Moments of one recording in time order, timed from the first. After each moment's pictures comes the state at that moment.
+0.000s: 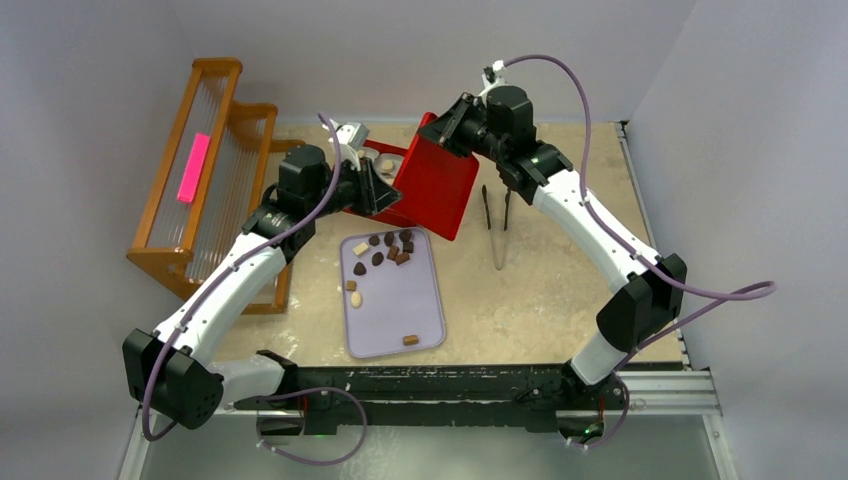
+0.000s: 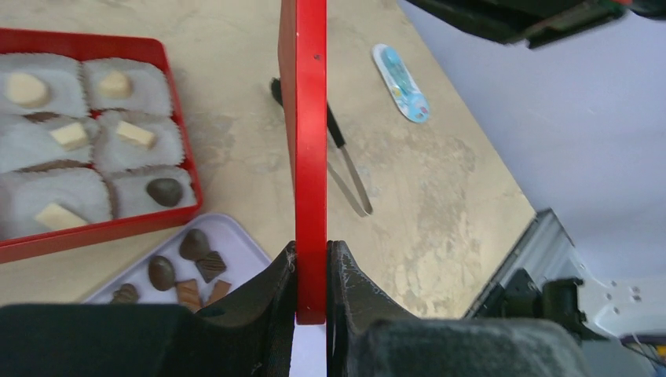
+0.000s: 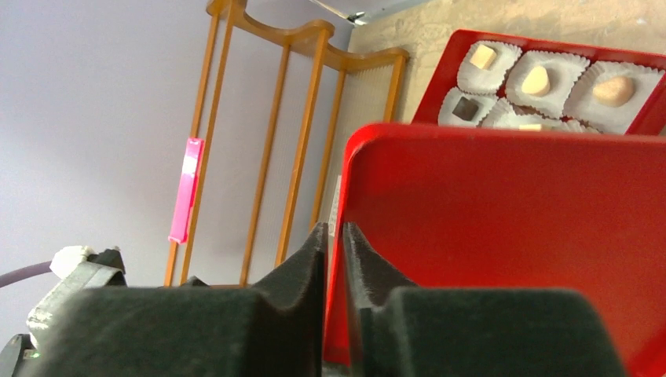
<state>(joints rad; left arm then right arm) -0.42 1.22 1.12 -0.21 0.42 -0.39 0.55 1.64 1.65 -0.27 -0.17 0.91</state>
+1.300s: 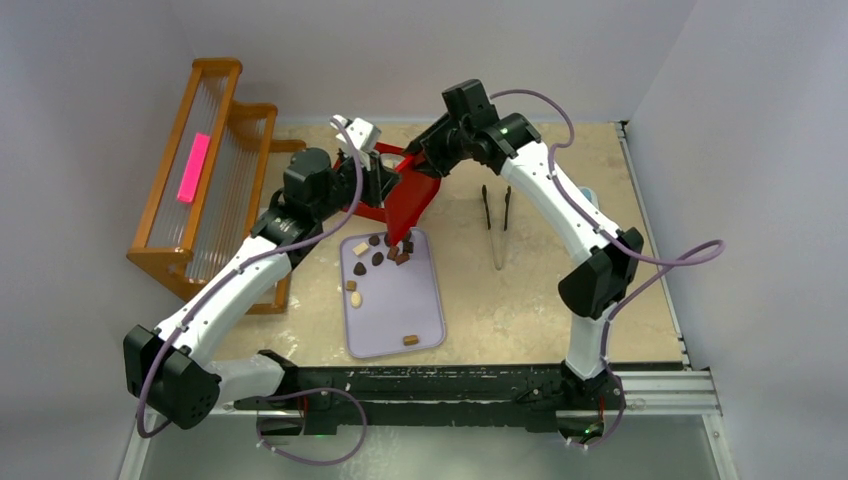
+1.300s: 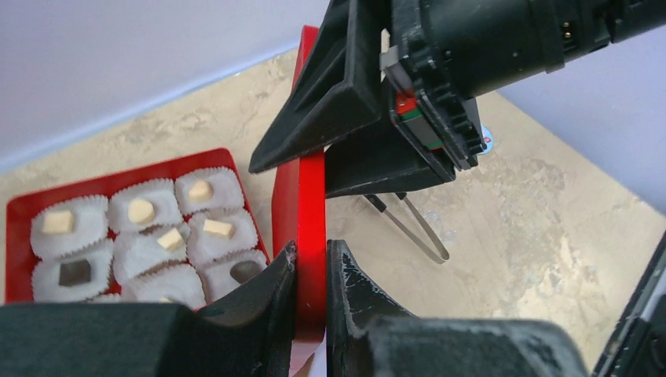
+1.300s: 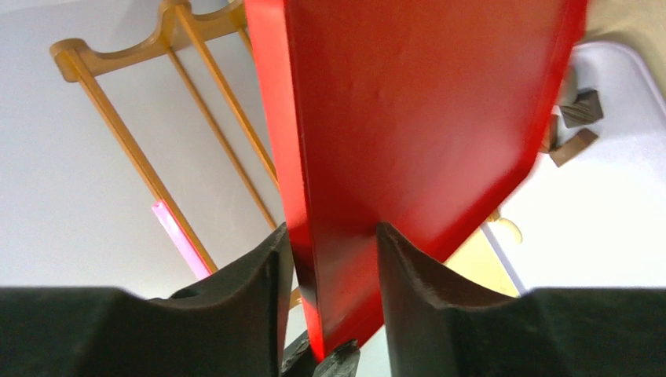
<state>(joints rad) -0.50 1.22 1.10 -0.03 0.24 -0.14 0.61 1.91 2.09 -0.93 -0.09 1.40</state>
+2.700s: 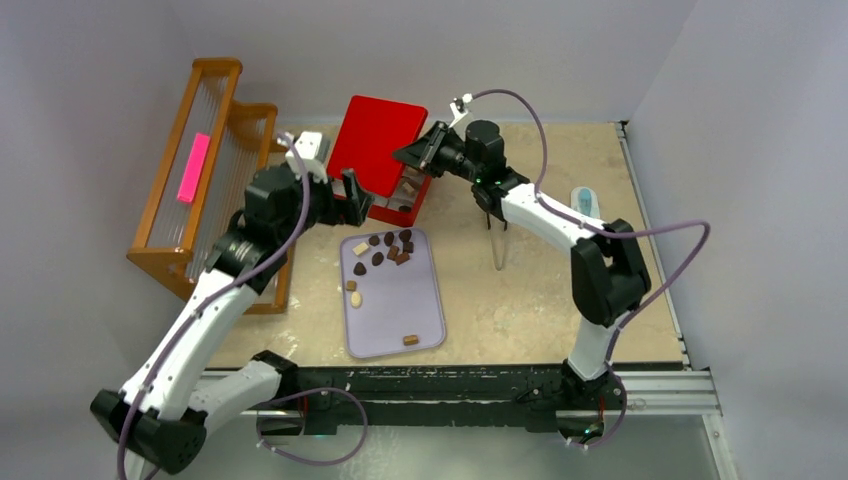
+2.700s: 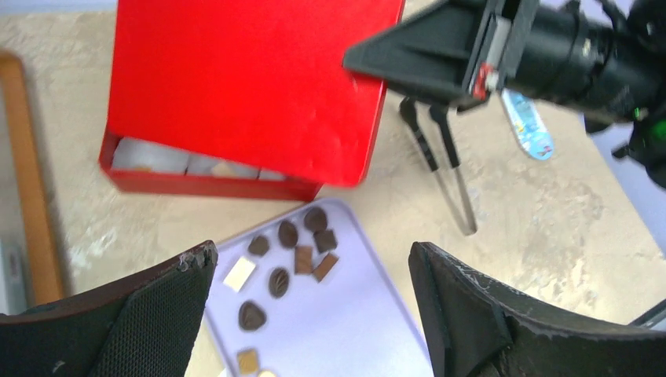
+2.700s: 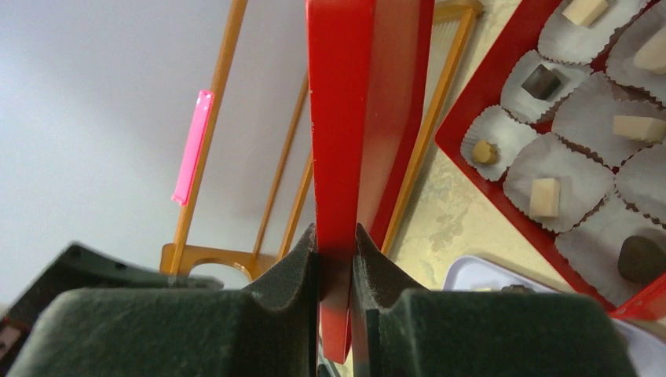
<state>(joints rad) -0.42 1.05 1.16 -0.41 0.05 -0.28 0.55 1.78 1.39 0.28 -0.39 1.00</state>
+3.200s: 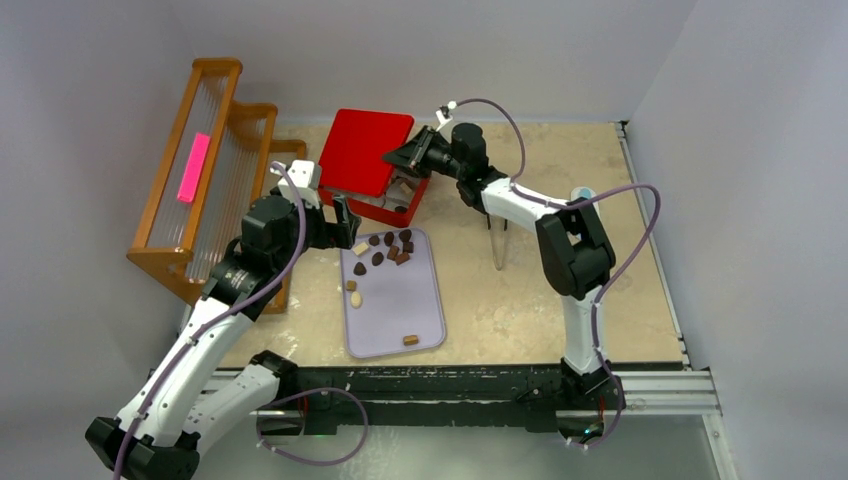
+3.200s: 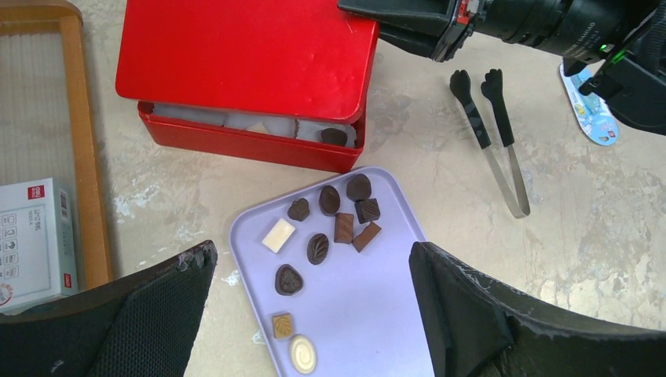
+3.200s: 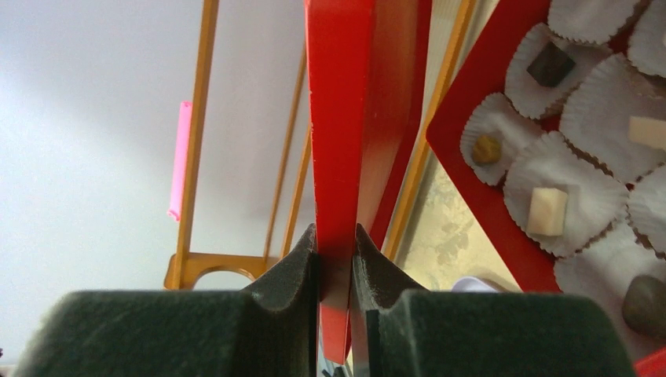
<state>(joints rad) -0.42 0.84 0.91 -0.42 -0.06 -0.25 0.52 2.08 1.52 0.44 -0.51 1.15</state>
